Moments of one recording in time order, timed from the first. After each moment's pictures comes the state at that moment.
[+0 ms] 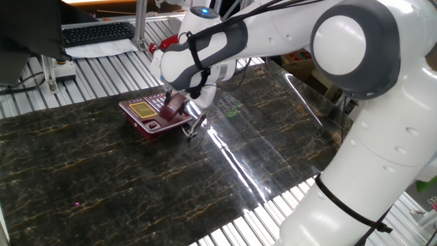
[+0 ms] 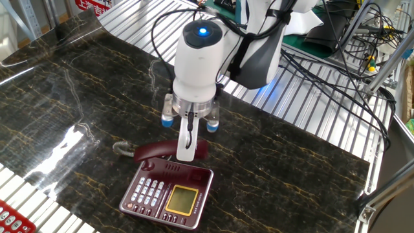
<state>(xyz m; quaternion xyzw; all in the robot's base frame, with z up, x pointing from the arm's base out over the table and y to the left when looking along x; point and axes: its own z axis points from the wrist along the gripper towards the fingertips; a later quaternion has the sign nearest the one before) 0.536 0.025 0.184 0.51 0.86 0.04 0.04</state>
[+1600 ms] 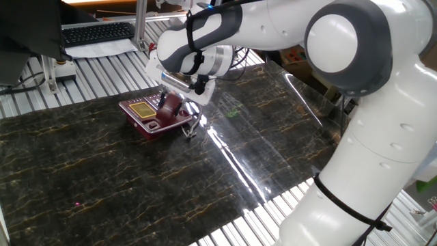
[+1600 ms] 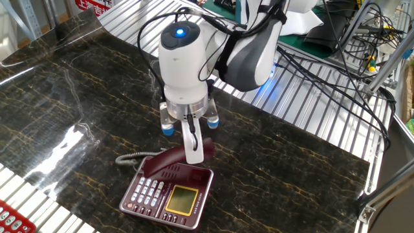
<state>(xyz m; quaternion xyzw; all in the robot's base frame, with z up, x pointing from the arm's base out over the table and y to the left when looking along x) 0.536 0.037 0.182 0.42 0.90 0.09 -0.02</state>
